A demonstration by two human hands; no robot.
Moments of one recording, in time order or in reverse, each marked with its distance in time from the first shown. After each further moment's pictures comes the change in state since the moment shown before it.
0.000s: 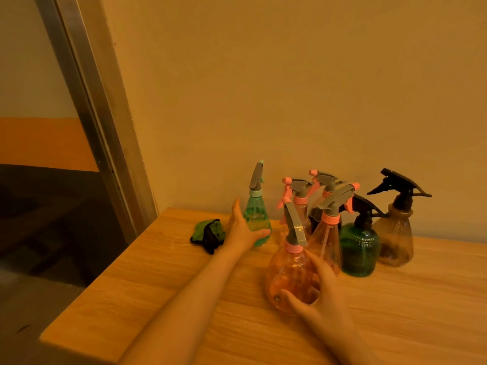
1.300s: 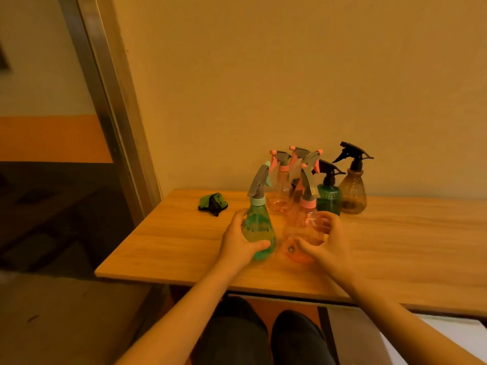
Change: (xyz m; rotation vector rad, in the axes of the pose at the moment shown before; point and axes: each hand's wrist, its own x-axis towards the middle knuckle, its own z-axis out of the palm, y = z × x) left_hand -0.204 0.013 -0.038 -0.131 -0.023 0.184; right_hand -0.077 -0.028 -0.028 0.071 0.293 -0.059
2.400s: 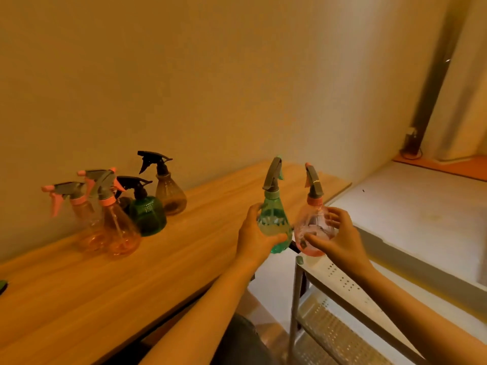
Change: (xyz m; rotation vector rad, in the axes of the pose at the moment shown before) left_hand -0.099 0.155 0.267 -0.278 -0.751 0.260; right_hand -0.169 0.018 -0.281 -0.419 0.682 0.275
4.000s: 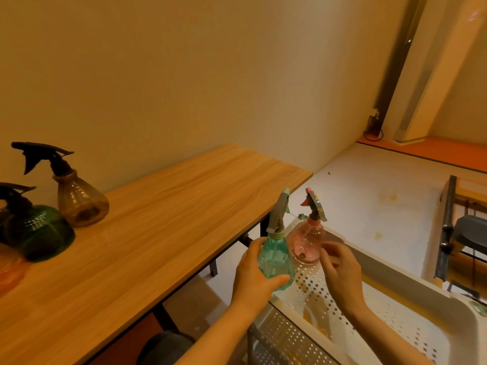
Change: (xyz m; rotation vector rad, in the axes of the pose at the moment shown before) left_hand 0.013 -0.066 0.134 -0.038 -0.231 -0.047; right_hand 0.008 0.138 -0.046 -0.091 0.221 0.182
